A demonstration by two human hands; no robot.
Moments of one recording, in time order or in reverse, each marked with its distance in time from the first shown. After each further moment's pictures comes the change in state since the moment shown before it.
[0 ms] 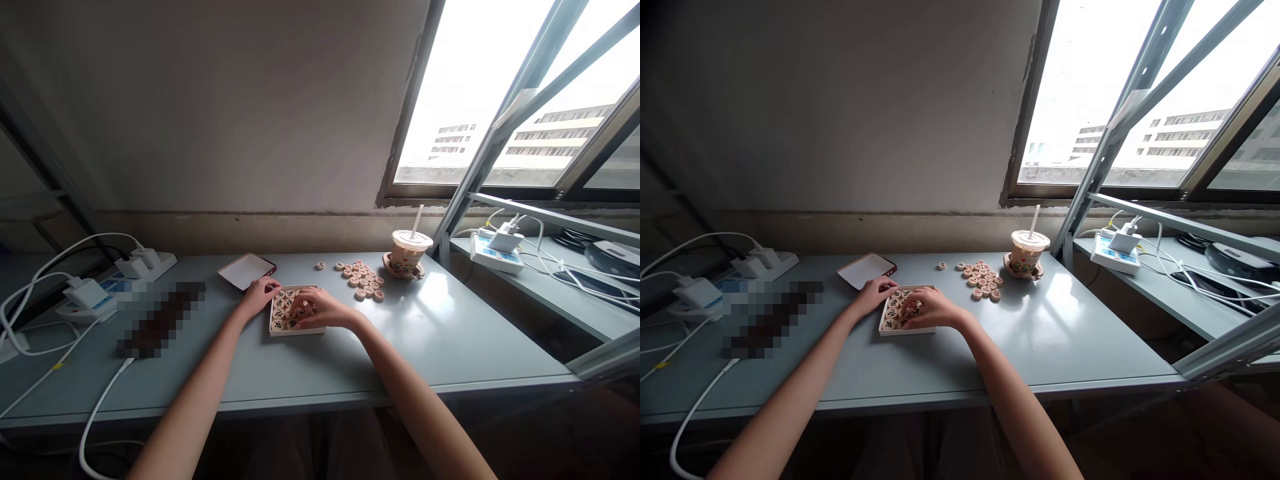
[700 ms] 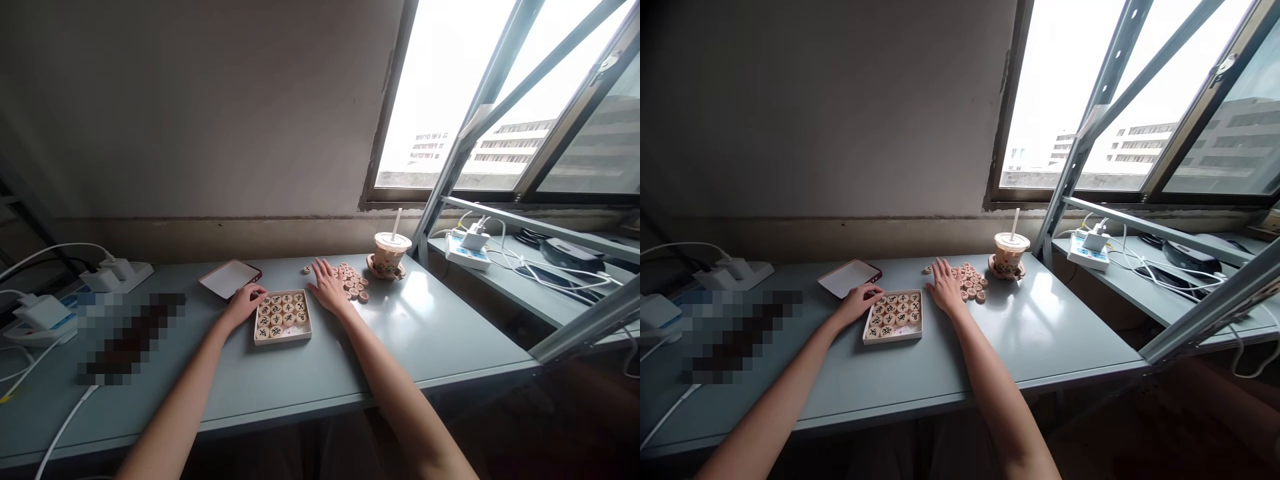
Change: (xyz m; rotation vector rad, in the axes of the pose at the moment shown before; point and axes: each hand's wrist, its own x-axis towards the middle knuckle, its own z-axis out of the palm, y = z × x) left_hand 0.000 0.002 0.000 -0.015 -0.020 -0.013; right_hand 0.009 0.078 -0.001 -0.685 0.419 0.479
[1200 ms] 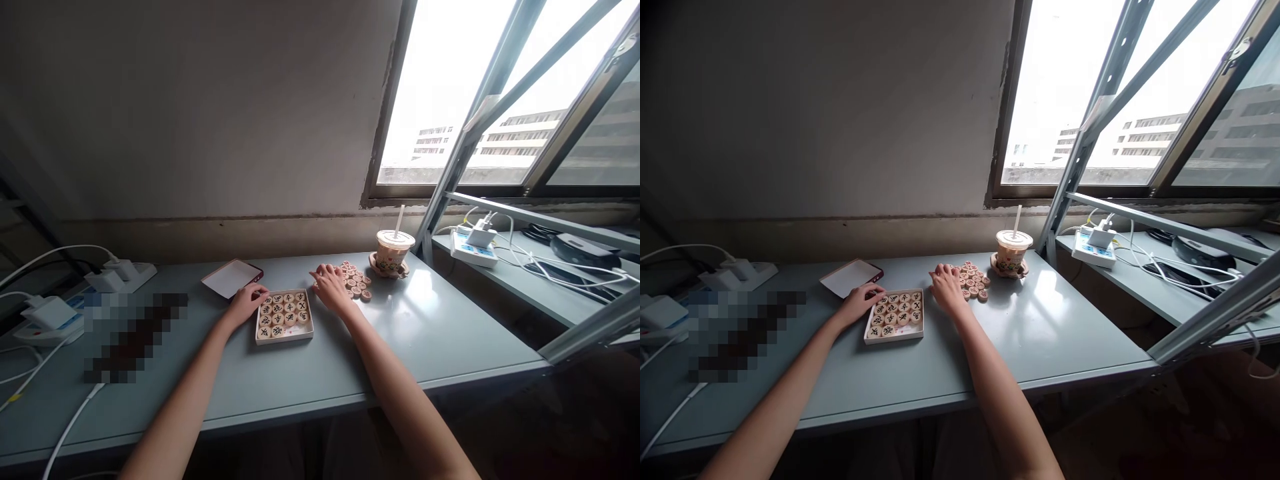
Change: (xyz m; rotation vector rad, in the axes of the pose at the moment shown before) left_hand 0.000 0.001 -0.001 0.007 0.000 0.002; right_hand -0.007 -0.001 -0.013 -0.061 -0.007 -0.139
